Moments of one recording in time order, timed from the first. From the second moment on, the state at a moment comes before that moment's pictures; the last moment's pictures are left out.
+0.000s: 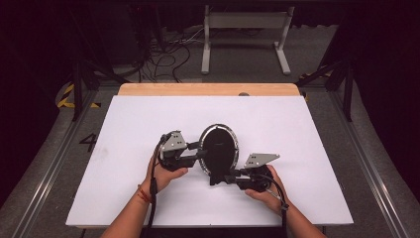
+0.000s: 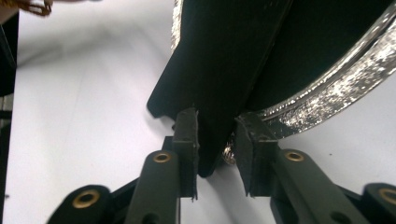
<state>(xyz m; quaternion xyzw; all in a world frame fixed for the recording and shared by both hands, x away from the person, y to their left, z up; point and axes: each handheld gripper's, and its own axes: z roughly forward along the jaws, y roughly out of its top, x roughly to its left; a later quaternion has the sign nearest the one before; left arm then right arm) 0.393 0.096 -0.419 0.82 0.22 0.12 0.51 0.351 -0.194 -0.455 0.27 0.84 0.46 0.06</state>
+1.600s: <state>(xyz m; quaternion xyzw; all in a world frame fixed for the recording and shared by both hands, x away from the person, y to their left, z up) 0.364 0.085 -0.411 0.84 0.10 0.19 0.50 0.355 -0.202 -0.446 0.27 0.83 0.49 0.03</state>
